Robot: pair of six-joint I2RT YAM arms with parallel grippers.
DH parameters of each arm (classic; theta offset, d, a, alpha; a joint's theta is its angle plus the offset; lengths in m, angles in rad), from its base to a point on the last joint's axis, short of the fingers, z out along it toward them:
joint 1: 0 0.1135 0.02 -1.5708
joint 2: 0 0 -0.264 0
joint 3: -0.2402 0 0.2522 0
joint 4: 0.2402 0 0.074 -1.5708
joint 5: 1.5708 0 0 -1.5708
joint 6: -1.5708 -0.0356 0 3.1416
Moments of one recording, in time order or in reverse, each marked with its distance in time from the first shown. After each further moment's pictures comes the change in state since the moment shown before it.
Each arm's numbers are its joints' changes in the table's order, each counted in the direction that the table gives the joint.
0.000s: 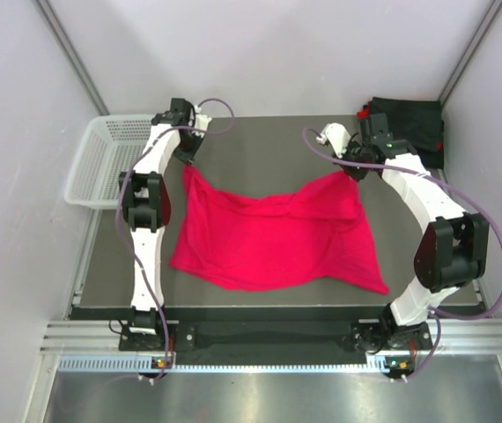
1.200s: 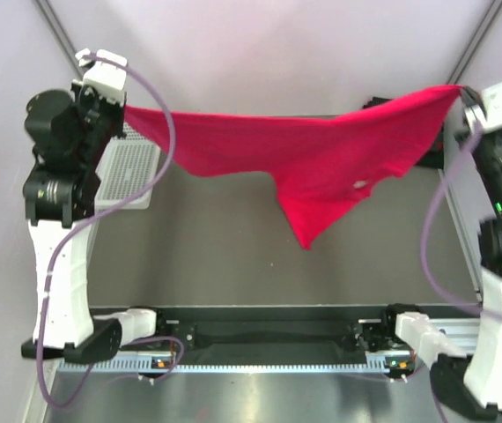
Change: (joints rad) left arm -0.002 -1.217 0.386 -0.279 -0.051 -0.023; right arm -0.239 -0.669 -0.281 -0.201 -0.042 -0.211
